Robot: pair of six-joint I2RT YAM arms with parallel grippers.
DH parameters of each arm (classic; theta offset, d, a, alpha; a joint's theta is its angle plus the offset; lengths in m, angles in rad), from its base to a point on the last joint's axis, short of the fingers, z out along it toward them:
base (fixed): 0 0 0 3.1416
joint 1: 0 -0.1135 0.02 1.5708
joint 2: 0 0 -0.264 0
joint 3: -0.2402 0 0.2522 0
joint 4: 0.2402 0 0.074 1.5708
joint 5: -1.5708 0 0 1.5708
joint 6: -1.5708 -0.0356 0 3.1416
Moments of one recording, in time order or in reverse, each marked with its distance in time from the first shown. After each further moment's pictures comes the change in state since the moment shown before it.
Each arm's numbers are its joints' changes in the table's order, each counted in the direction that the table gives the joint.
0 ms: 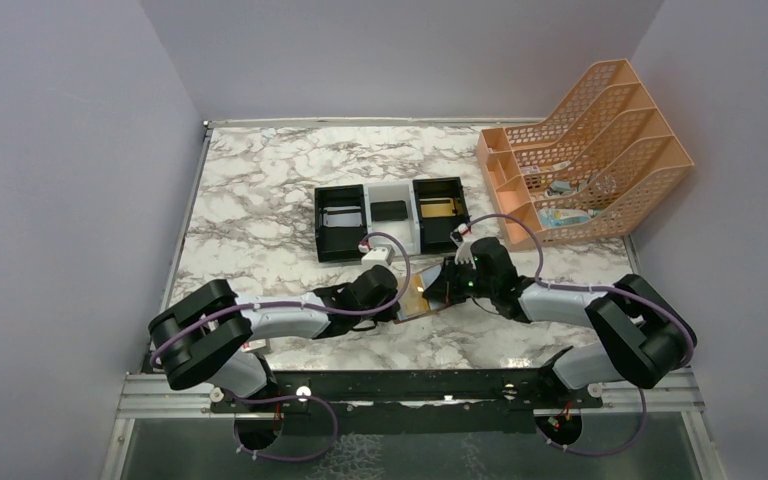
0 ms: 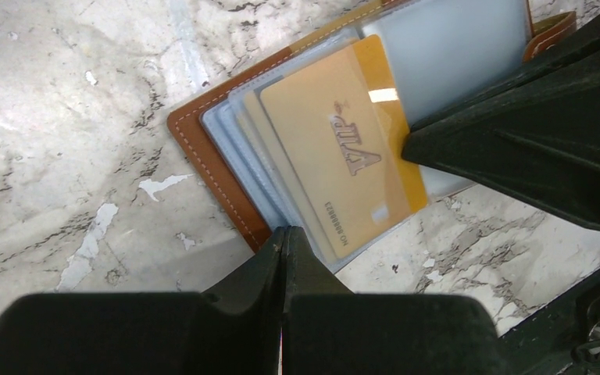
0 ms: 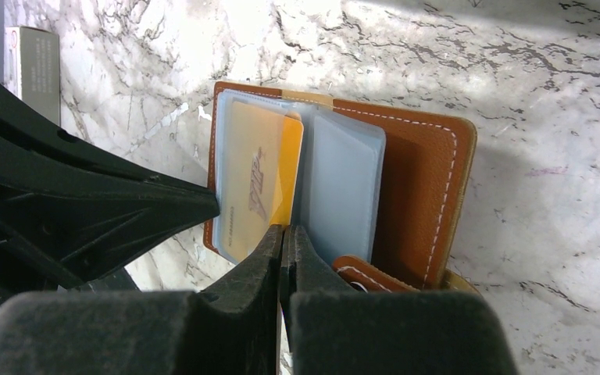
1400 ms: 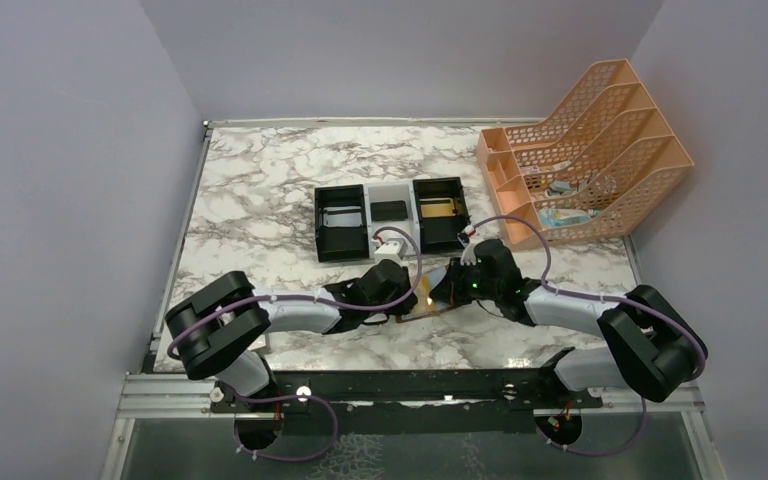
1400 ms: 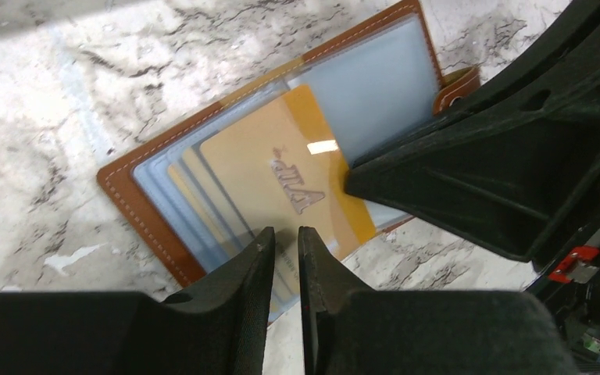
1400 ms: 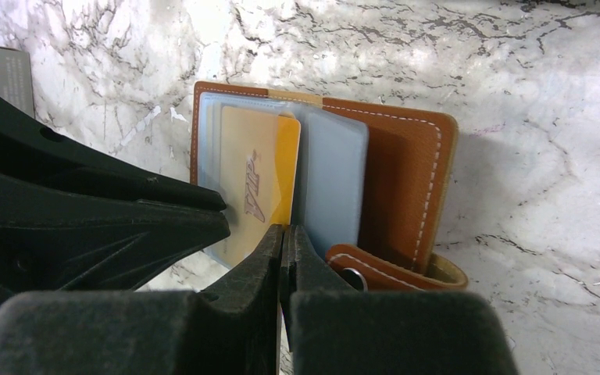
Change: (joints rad) left arm 0.002 0.105 -0.071 -0.134 -0.050 -0.018; right arm 0.006 -0.068 0.013 0.090 -0.074 -0.018
